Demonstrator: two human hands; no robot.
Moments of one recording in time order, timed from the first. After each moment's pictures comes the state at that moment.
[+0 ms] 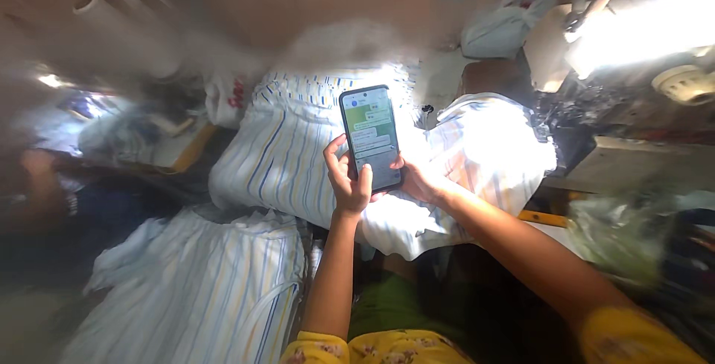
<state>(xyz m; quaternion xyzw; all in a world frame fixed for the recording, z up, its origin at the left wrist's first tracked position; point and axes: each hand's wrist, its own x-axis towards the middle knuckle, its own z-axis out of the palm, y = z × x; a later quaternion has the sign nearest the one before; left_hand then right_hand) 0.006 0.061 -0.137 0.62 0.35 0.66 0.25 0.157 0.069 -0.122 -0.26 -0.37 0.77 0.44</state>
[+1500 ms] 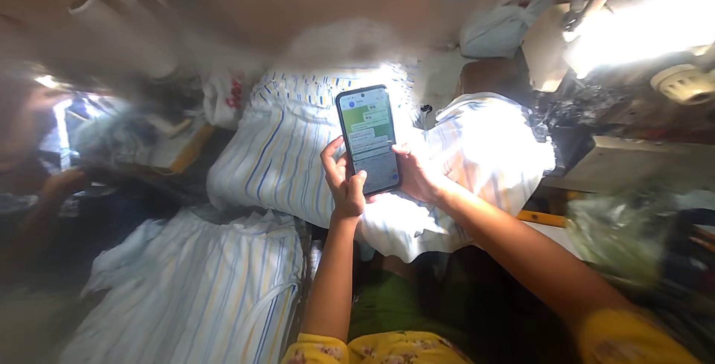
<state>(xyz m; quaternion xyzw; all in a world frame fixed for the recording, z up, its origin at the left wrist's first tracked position) 0.003 0.060 -0.141 0.62 0.31 0.67 0.27 0.158 0.072 -0.119 -0.24 -0.36 0.80 0.42</state>
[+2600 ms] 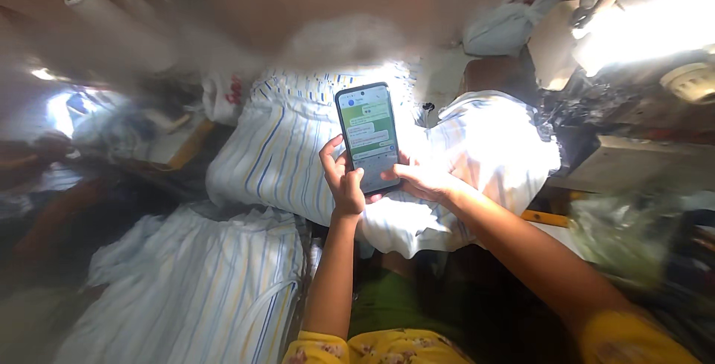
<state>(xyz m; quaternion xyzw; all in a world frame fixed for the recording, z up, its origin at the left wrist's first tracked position) 0.007 0.056 -0.136 0.57 0.33 0.69 0.29 0.162 0.066 -0.113 -0.25 -0.43 0.77 0.40</state>
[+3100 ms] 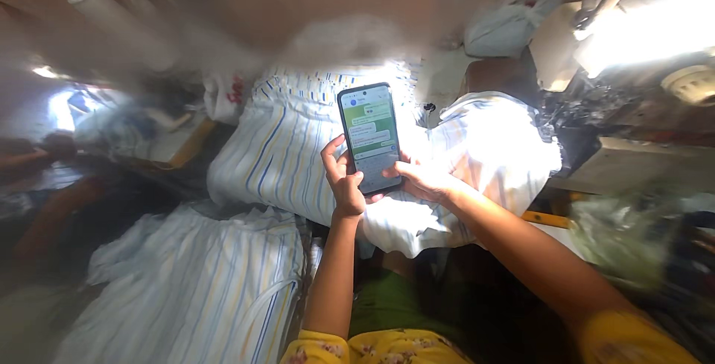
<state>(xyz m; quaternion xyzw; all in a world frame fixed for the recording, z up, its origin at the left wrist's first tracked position) 0.006 0.055 -0.137 0.55 0.31 0.70 0.34 0.161 0.065 -0.112 -0.25 -0.42 0.77 0.41</state>
